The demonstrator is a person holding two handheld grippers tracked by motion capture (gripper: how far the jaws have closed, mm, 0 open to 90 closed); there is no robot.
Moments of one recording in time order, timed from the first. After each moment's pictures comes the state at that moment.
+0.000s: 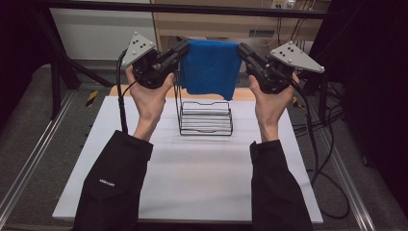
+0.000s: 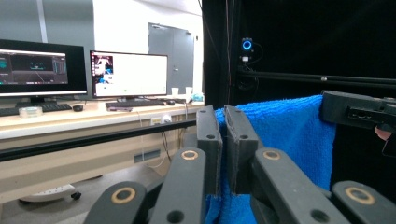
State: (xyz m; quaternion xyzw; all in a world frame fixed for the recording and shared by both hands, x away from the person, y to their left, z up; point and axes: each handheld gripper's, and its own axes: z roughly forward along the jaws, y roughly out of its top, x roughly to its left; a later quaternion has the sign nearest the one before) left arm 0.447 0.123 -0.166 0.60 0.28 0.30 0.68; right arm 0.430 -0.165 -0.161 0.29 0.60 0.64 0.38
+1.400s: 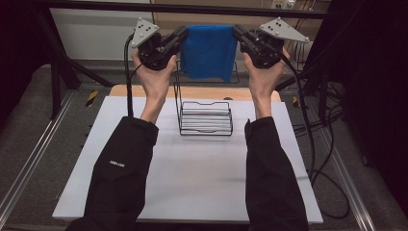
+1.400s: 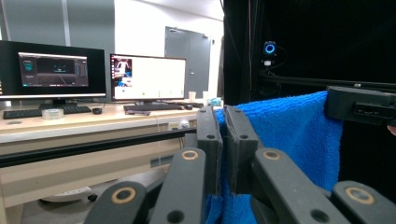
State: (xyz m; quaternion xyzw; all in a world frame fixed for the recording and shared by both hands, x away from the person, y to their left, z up) left arm 0.504 0.122 -0.169 0.59 0.30 0.33 0.67; right arm 0.495 -0.157 -0.149 0.29 0.61 0.63 0.38
